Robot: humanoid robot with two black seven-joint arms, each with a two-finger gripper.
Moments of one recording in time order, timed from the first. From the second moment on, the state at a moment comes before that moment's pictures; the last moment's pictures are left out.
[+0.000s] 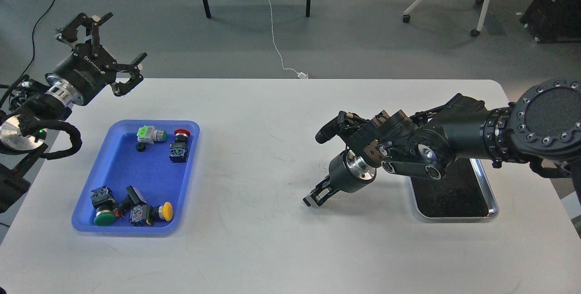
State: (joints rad) left arm -0.69 0.60 -0.80 -0.82 -0.13 -0.48 -0.06; right arm 1.45 0.00 -0.81 0.93 -0.95 0.35 0.42
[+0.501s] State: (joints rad) left arm -0.68 0.61 -0.80 -0.81 -0.13 -0.49 -0.06; right arm 1.45 0.00 -0.83 0.94 -0.96 0.38 0.43
